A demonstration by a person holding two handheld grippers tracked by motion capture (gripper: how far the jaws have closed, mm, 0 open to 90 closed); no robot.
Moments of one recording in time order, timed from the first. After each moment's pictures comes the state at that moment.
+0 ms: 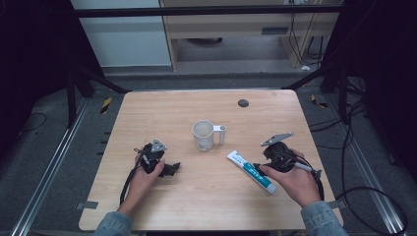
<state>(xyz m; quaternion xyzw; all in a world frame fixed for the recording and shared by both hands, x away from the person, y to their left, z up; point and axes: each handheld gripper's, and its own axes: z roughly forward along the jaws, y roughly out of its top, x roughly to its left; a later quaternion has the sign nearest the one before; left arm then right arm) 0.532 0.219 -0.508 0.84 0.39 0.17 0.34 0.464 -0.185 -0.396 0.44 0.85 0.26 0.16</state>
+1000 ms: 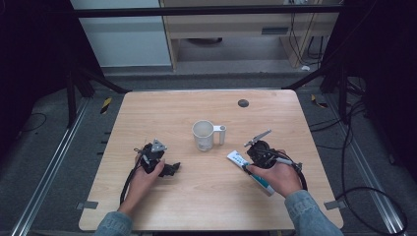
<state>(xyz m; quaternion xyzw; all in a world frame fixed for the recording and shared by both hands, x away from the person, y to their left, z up) 0.532 0.218 -0.508 0.84 0.39 0.17 0.34 0.489 -0.150 -0.418 0.42 0.88 0.22 0.10</state>
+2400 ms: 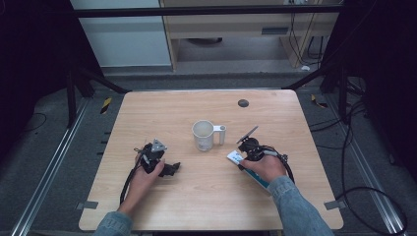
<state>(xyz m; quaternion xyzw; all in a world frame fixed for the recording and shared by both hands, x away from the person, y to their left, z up) 0.532 0.218 -0.508 0.83 0.39 0.17 0.34 0.535 -0.135 -0.463 0.45 0.88 0.16 0.05</state>
